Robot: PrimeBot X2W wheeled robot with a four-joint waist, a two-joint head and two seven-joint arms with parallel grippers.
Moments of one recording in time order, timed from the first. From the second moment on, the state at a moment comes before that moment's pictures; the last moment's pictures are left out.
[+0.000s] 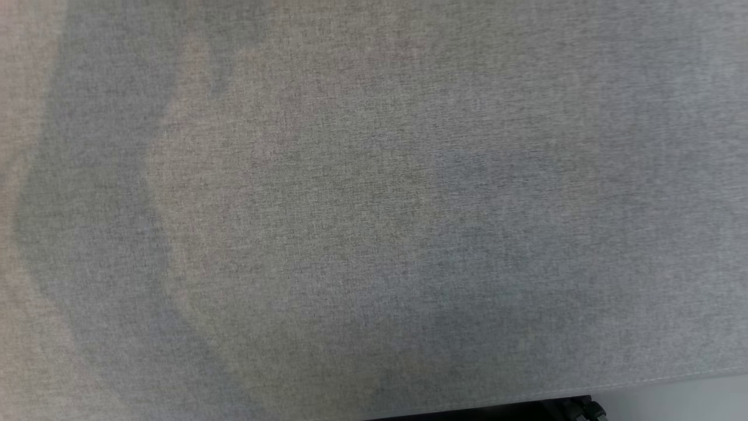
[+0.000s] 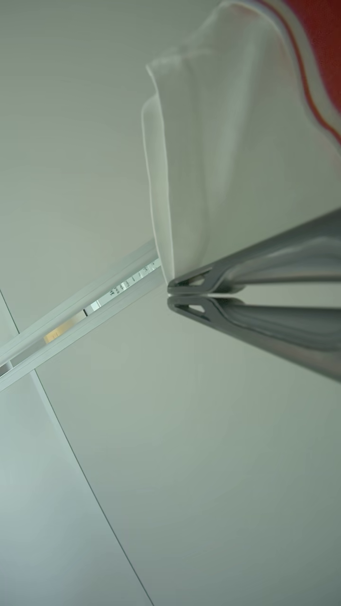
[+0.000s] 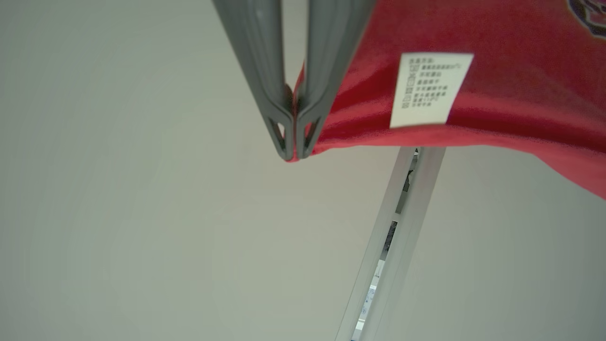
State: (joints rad) left arm -1.87 0.48 -0.43 0.46 -0.15 -0.08 -0.26; right arm -1.65 -0.49 0.26 0.51 0.24 0.13 -0.26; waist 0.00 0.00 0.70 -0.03
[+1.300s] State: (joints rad) left arm 0.14 0.47 -0.34 -0.30 -0.36 0.02 -0.22; right arm -0.04 -0.42 -0.05 0.01 0.35 0.13 -0.26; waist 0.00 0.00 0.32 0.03
